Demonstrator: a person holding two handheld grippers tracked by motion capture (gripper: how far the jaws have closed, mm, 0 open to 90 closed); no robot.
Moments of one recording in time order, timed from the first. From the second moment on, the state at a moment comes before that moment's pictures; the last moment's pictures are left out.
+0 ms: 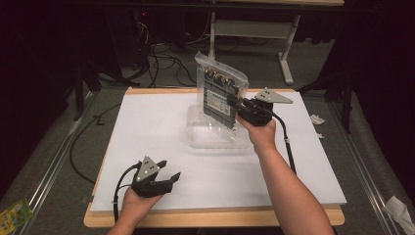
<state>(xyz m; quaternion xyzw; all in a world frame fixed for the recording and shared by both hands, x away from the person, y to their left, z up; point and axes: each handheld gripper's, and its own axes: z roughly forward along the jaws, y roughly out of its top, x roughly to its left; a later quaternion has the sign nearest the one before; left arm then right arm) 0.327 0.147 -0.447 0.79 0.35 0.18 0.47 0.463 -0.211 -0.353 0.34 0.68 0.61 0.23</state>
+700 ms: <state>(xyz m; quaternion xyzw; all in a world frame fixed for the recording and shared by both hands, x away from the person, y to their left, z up) 0.325 0.145 -0.446 0.79 0.35 0.17 0.47 0.484 -0.186 -0.377 0.32 0.71 0.58 0.23</state>
